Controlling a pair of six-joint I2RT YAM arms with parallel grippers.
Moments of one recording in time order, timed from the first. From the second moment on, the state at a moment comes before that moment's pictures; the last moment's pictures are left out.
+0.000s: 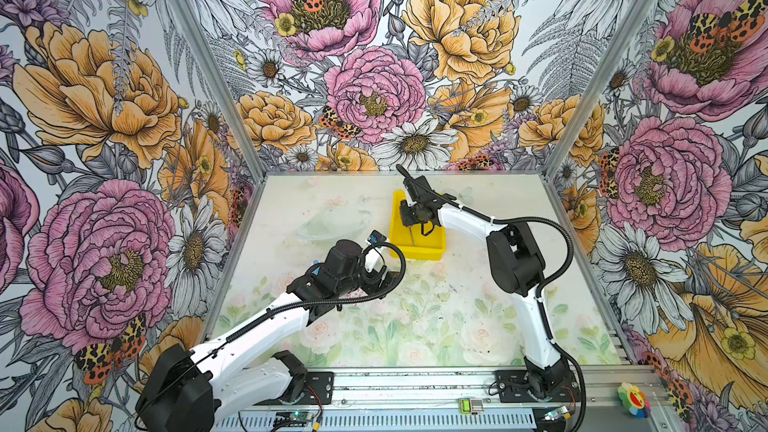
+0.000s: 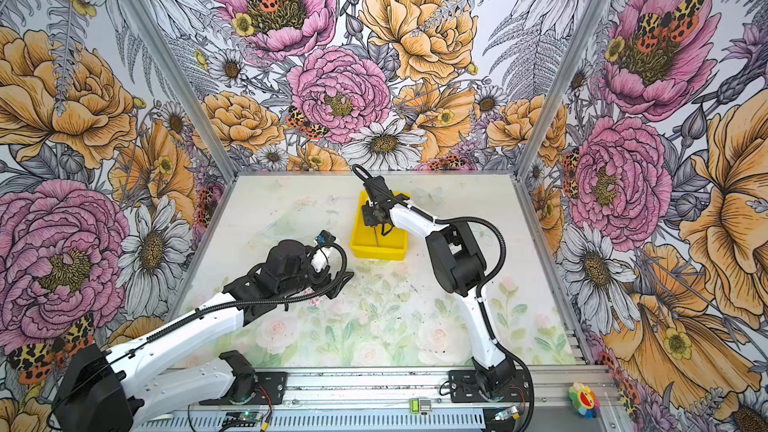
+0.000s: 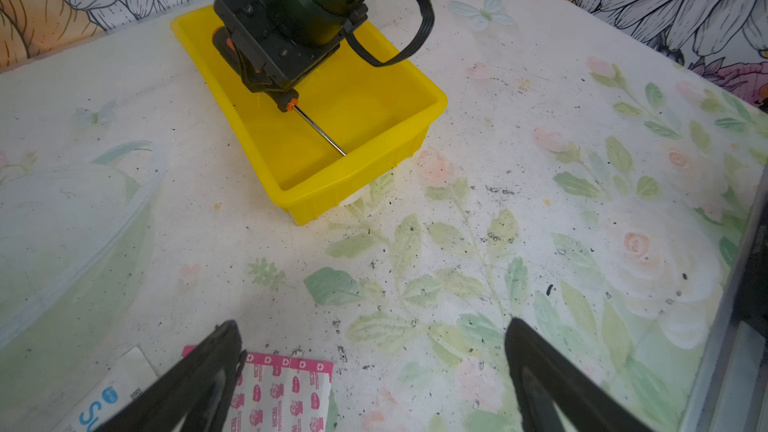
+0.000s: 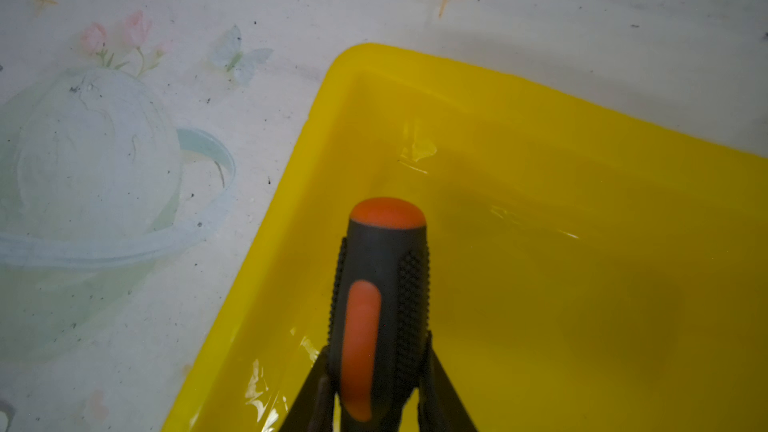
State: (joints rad) left arm -0.68 1.06 0.65 -0.18 0.09 -0.03; right arm 0.55 2.26 1.81 -0.46 0.01 0.23
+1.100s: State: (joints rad) left arm -0.68 1.03 0.63 -0.14 0.08 -0.07; right arm 0.51 2.35 1.84 -0.46 0.00 0.25
